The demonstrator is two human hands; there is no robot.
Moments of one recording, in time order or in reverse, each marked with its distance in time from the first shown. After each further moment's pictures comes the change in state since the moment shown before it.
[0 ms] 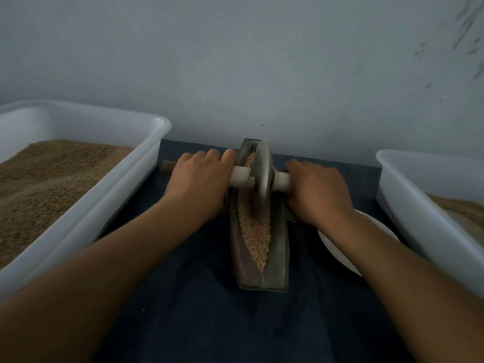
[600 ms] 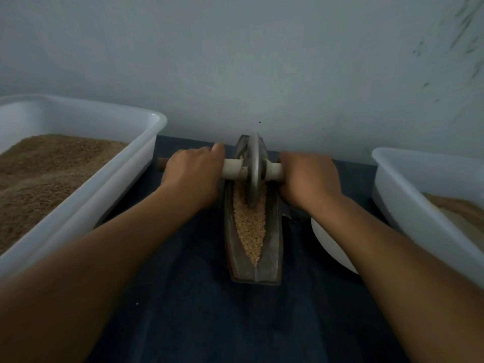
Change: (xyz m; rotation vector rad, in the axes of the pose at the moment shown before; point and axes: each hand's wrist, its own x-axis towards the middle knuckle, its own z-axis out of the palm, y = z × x) left_hand 0.011 -0.002 0.002 0.013 -0.079 -0.088; right_hand 0.018 -0.001 0.000 -0.023 -0.020 0.022
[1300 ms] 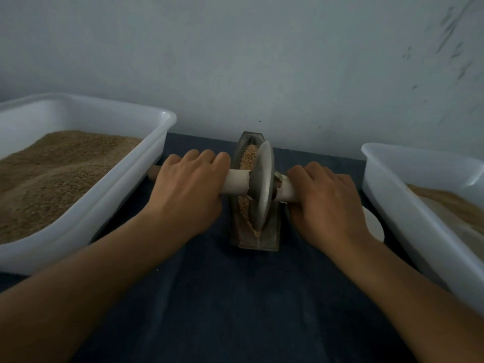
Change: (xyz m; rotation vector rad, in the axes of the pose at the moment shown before) left_hand -0.082 0.006 -0.042 -0.088 0.216 0.126; right_hand -0.094 -0.015 -0.052 0.085 0.210 -0.073
